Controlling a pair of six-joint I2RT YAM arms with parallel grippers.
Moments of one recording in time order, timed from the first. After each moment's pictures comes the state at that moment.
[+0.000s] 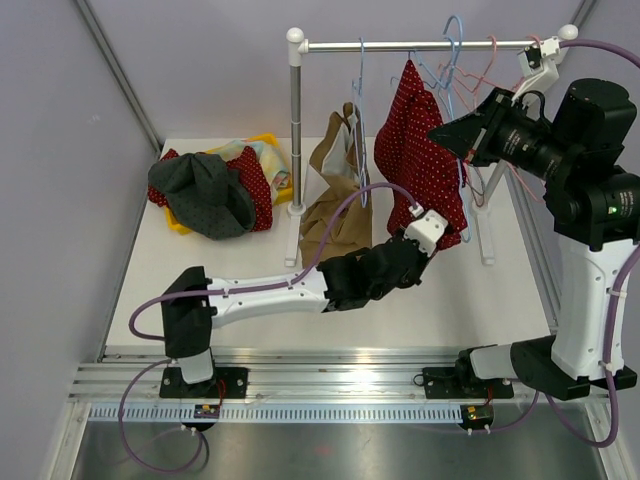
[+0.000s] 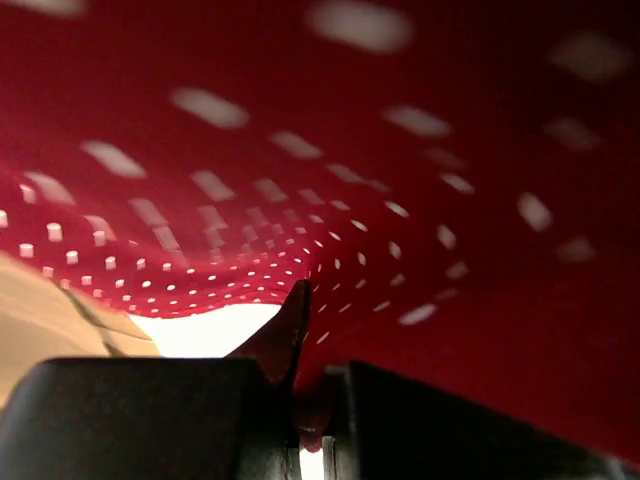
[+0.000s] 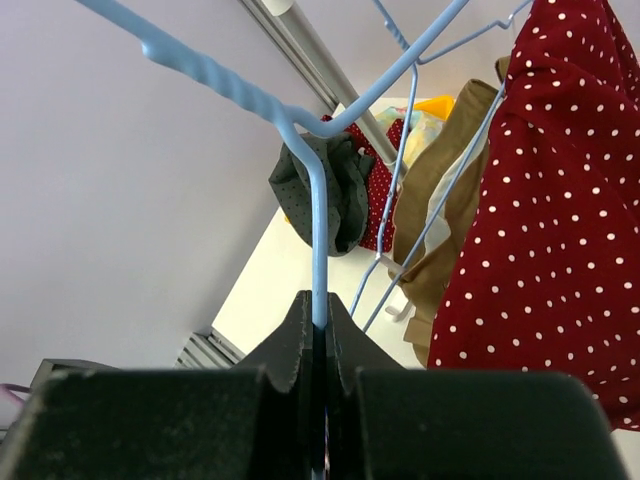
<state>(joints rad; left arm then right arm) -1.29 1.76 1.47 0.00 -0.42 -0.18 0.18 1.36 2.22 -1.00 -0.52 0.50</state>
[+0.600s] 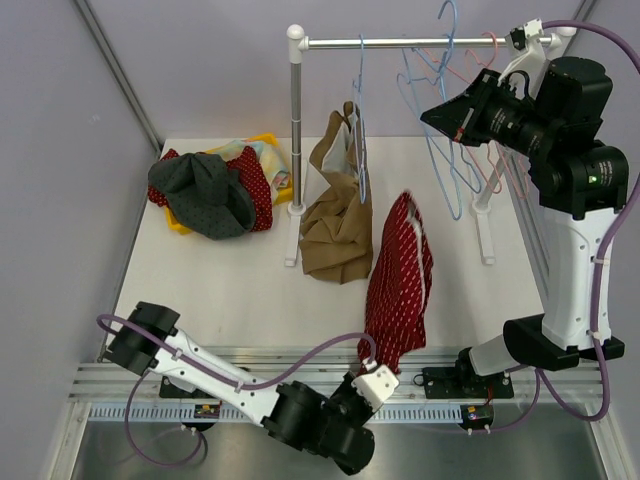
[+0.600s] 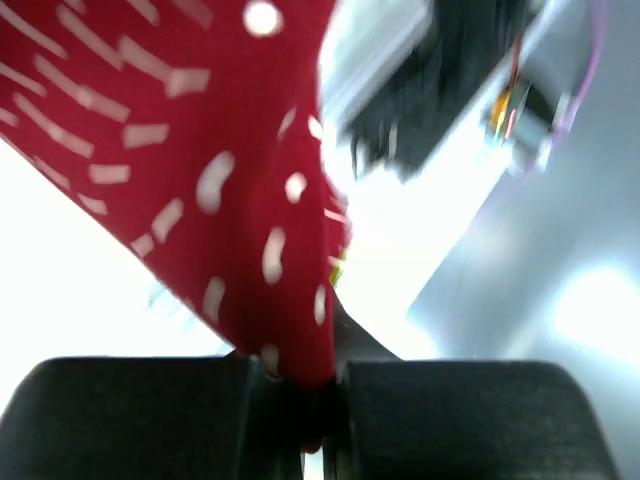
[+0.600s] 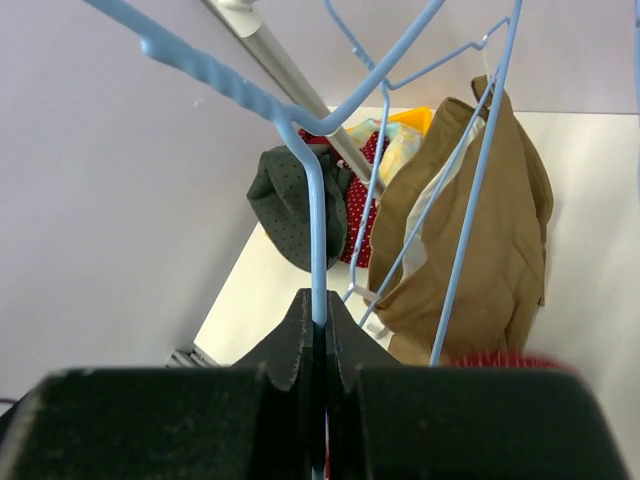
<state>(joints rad) -1.92 1.49 1.02 -0.33 -0.80 -0.74 0.19 1.47 2.32 -1.01 -0.48 0.48</state>
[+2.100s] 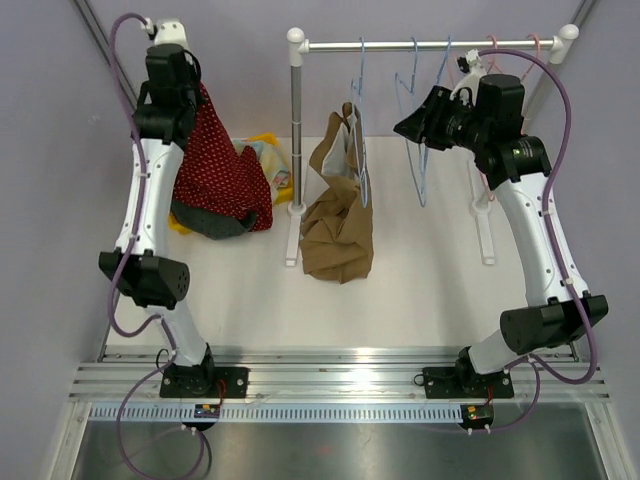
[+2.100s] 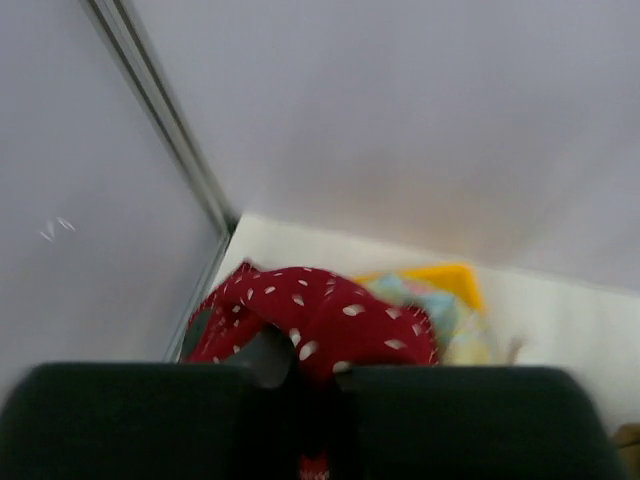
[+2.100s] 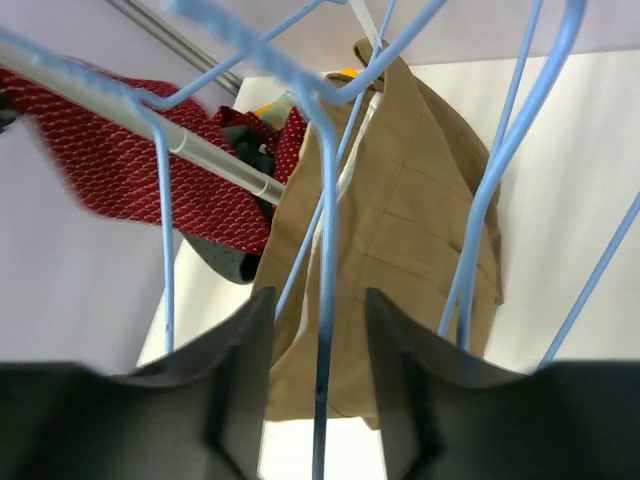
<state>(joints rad) -0.12 1.80 2.27 -0.63 -0.37 -0.02 0.19 1.55 1.87 -0.64 -0.41 0.50</state>
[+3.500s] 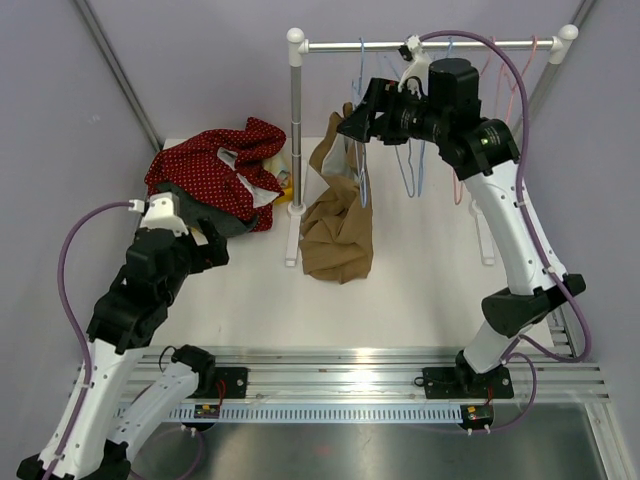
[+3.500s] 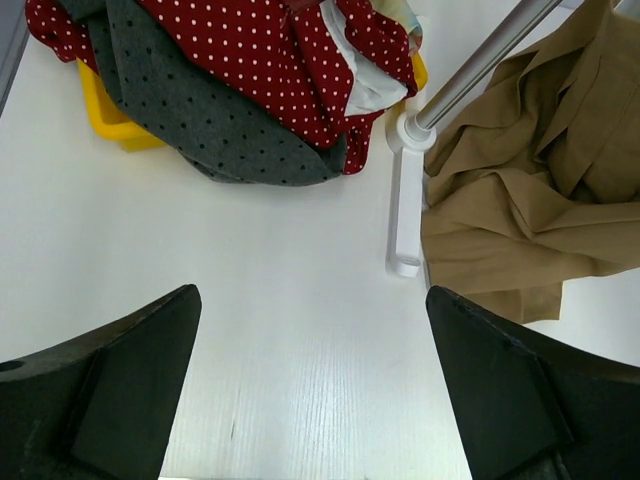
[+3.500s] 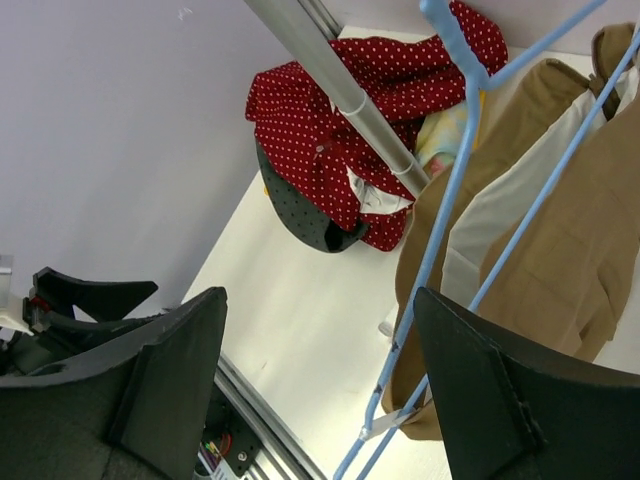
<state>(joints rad) -0.37 0.65 1.03 -0.82 -0.30 -0.38 0.44 1.69 2.19 -0.78 -0.39 0.46</state>
